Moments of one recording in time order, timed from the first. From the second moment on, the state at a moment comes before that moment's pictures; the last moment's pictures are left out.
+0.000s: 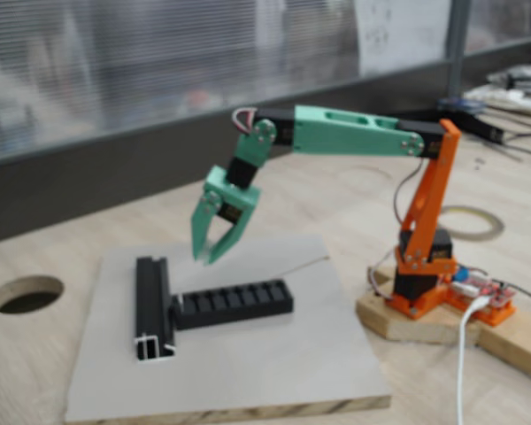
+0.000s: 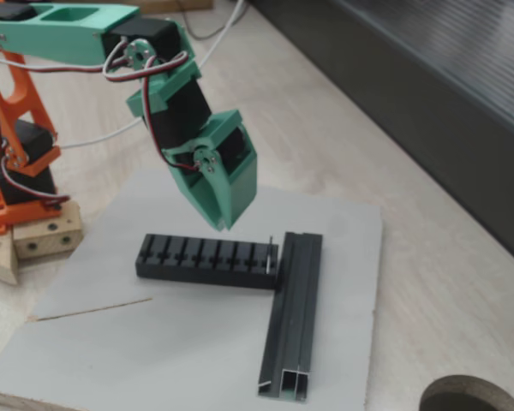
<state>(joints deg) -8.4 94.8 91.8 65.6 102.0</state>
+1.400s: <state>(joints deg) -12.2 93.7 88.5 65.5 102.0</state>
